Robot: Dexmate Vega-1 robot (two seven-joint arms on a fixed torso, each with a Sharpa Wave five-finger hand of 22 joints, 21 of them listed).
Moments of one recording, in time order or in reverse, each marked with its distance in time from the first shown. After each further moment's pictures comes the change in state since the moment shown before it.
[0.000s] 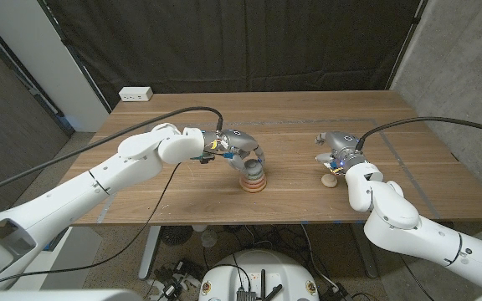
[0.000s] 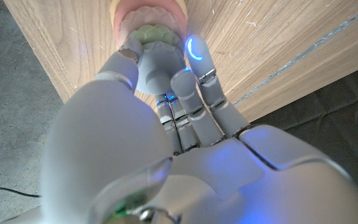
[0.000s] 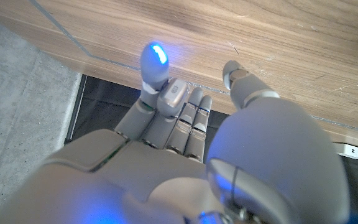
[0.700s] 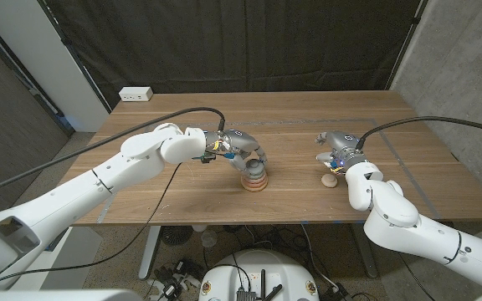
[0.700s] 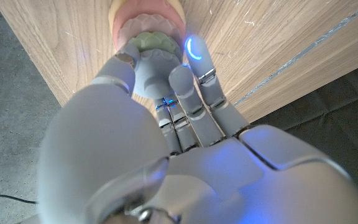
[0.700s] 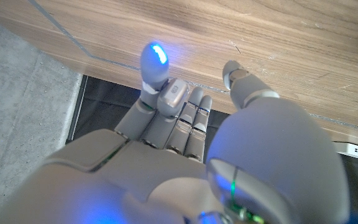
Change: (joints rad) left arm -0.018 -0.008 0.017 0.015 0.023 -0.012 -0.001; left_hand -0.066 -0.024 -0.022 0.019 0.002 -0.140 0.000 -0.049 0.000 -0.106 -0.053 -0.026 0.044 -0.025 0.007 -0.037 -0.044 -0.015 0.007 -0.019 -0.003; right arm 0.008 -0.001 -0.002 0.005 0.020 -0.004 -0.018; right_hand 0.000 0.000 0.000 0.000 0.004 0.000 0.000 0.000 0.000 0.009 -0.009 0.000 0.003 0.000 0.000 0.000 0.000 0.000 0.000 0.000 0.000
